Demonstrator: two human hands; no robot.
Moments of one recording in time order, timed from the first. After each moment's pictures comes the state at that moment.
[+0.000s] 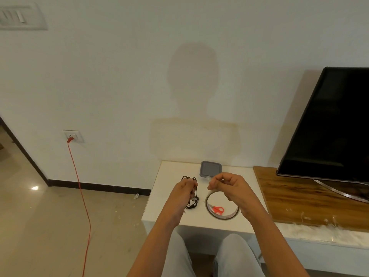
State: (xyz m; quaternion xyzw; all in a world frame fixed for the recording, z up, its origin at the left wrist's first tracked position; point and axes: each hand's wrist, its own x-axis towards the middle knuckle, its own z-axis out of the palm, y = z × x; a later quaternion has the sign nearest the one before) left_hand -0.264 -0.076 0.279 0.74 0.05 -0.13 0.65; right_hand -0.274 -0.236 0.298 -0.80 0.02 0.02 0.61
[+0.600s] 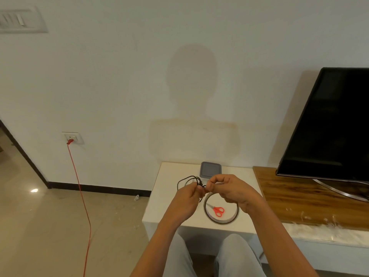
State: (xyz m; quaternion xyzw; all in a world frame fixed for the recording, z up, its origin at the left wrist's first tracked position) left_hand -0.269 -0.078 0.276 0.88 -0.10 -0.06 0.45; right_hand -0.267 -0.233 0.312 -0.81 0.03 0.16 0.56
